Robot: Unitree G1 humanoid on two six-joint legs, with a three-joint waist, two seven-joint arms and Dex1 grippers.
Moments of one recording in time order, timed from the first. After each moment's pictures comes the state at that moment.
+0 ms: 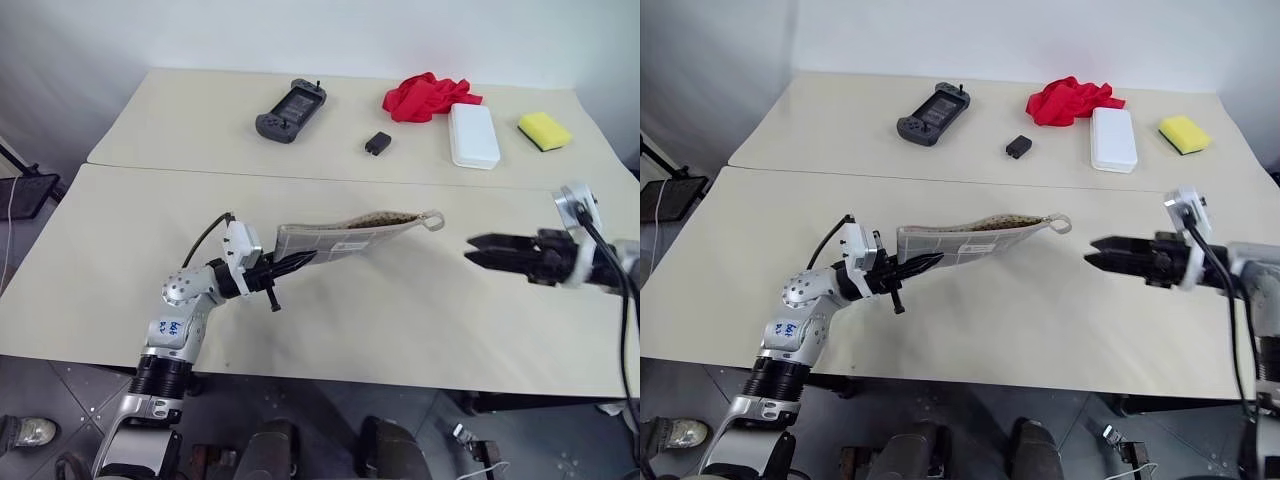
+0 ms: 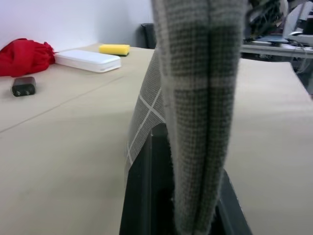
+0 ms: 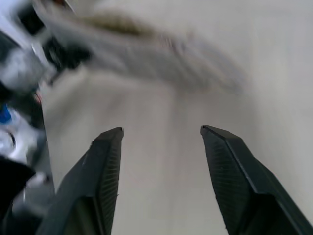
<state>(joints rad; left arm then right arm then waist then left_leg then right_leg) -0.46 0.37 -0.03 0.18 -0.40 0.00 -1.00 -0.46 -1.02 -0.20 0.25 0.59 0.73 1.38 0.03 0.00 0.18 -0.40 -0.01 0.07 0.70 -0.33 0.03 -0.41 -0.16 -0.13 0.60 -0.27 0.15</state>
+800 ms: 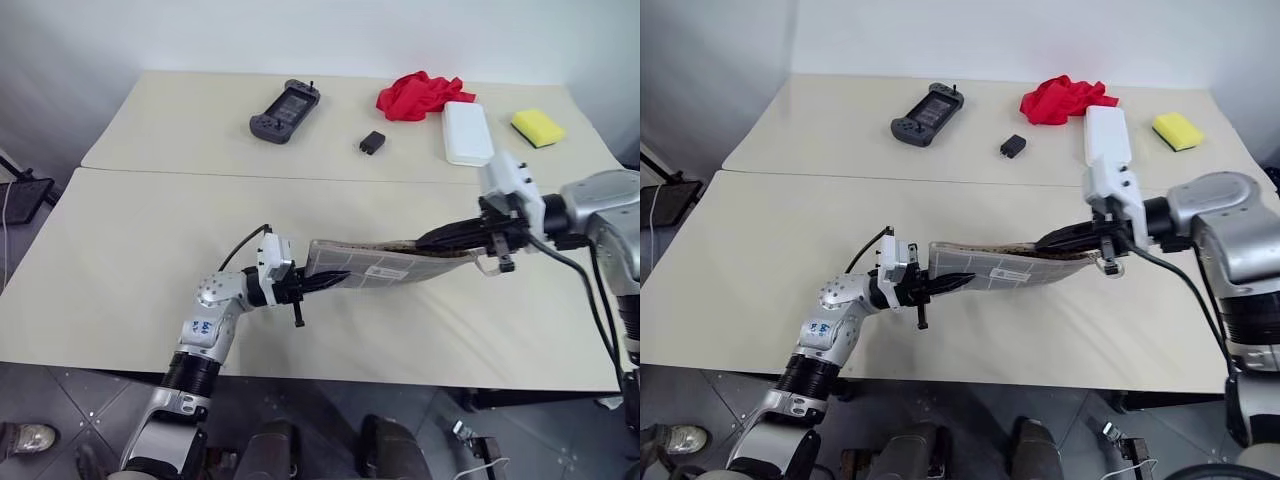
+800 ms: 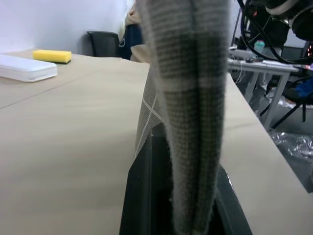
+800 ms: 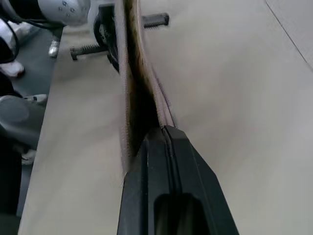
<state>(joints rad) -0.49 0.25 -0.10 0.26 -0.38 -0.03 -1.10 -0.82 -0.90 0.14 0.03 0.44 0.55 1.45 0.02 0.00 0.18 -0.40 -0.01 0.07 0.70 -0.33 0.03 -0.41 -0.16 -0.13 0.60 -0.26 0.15</state>
